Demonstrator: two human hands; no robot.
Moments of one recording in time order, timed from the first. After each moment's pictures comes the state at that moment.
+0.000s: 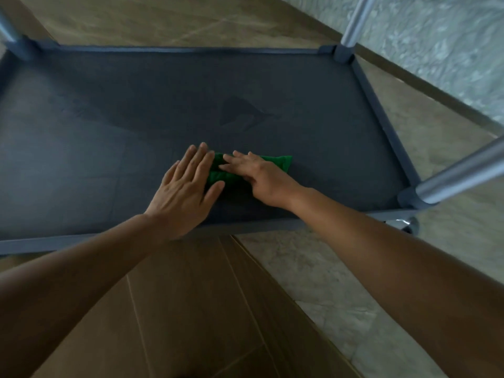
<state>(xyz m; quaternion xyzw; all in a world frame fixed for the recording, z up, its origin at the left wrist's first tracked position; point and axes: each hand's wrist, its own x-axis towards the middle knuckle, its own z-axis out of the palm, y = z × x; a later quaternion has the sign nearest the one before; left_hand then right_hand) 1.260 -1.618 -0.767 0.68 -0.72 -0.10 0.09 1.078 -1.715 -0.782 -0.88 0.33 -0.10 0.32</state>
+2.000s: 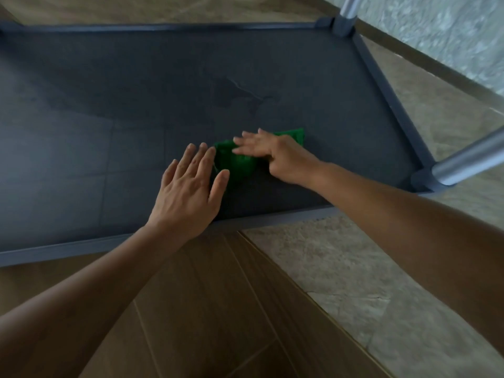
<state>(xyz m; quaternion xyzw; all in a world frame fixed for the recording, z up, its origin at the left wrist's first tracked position) 1.253 -1.615 -0.785 0.71 -0.68 -0.14 0.13 1.065 -1.736 -0.779 -0.88 0.34 -0.08 0.31</state>
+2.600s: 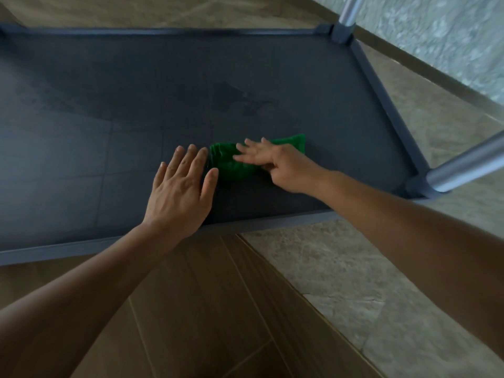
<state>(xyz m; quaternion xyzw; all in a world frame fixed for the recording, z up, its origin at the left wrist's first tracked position) 1.254 -1.613 -0.783 0.73 -0.65 -0.15 0.13 1.055 -1.725 -0.776 -0.87 0.34 -0.08 0.34</state>
